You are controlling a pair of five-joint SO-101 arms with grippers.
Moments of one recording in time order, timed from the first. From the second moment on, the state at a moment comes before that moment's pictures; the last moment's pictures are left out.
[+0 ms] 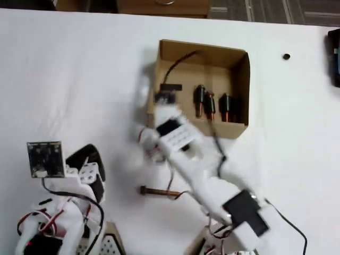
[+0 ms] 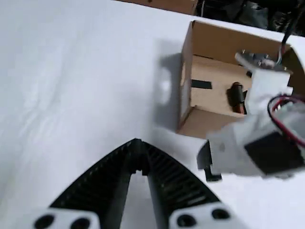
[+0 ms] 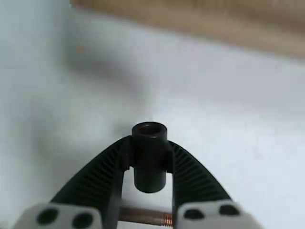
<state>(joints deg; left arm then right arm) 3.2 -99.0 56.9 80.6 17.6 -36.0 -1.8 25.1 63.2 -30.3</state>
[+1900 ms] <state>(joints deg) 36.3 -35.6 15.1 101.3 -54.5 7.3 -28.3 17.9 71.4 0.2</state>
